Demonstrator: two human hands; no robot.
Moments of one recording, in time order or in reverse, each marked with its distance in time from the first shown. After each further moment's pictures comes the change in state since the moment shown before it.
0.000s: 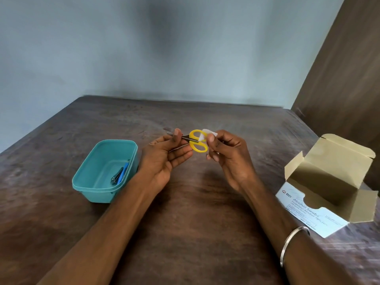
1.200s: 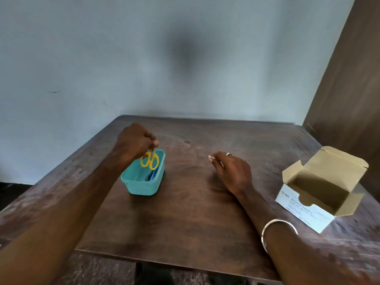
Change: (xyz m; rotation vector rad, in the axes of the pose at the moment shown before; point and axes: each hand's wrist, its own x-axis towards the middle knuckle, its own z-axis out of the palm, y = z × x) left_hand -0.040 0.118 -0.051 1.410 0.304 0.379; right_hand -0.012 0.016 0.000 -1.412 0.029 -0.233
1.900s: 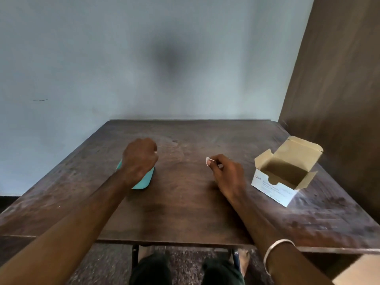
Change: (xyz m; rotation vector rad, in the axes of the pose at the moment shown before) left_hand -0.049 0.021 0.027 0.458 0.025 0.151; right_hand -0.058 -0.009 -0.039 0.393 0.120 0.279
